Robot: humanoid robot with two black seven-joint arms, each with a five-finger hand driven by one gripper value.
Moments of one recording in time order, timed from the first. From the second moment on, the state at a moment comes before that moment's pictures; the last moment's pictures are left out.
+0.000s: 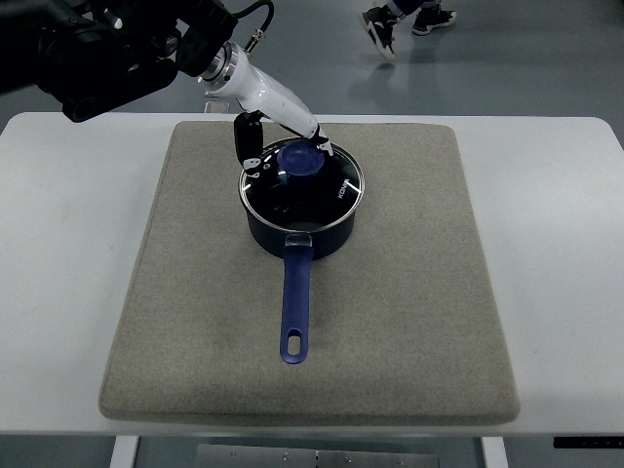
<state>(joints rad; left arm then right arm) -1.72 0.27 0.42 -0.80 1.36 -0.45 -0.61 0.04 0.00 -0.06 0.20 -0.02 -0.01 0.07</state>
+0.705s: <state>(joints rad) -1.71 0.26 0.42 -0.80 1.35 -0.45 -0.61 0.04 0.00 -0.06 0.20 -0.02 -0.01 0.07</state>
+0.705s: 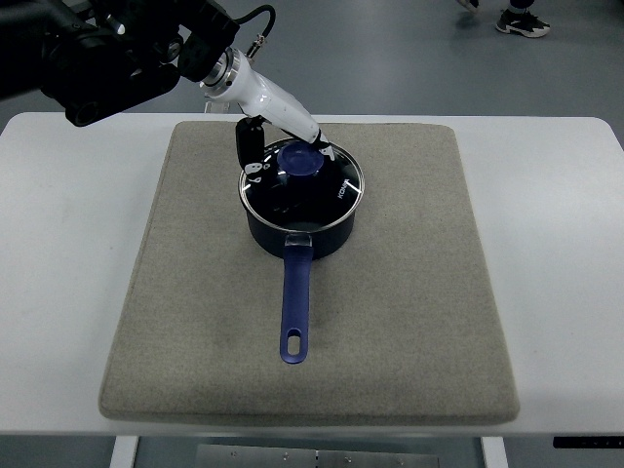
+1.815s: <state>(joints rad) -1.68 0.21 0.42 -0.73 1.34 -0.40 -0.61 0.04 0.00 -0.06 0.20 -0.02 -0.01 0.07</state>
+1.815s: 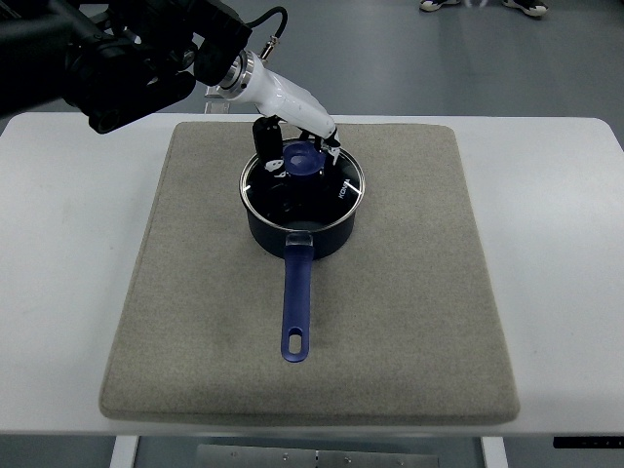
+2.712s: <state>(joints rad) -1.69 0.17 0.42 -0.68 1.33 -0.37 -0.61 0.04 0.00 -0.06 0.20 -0.02 -0.01 0.07</state>
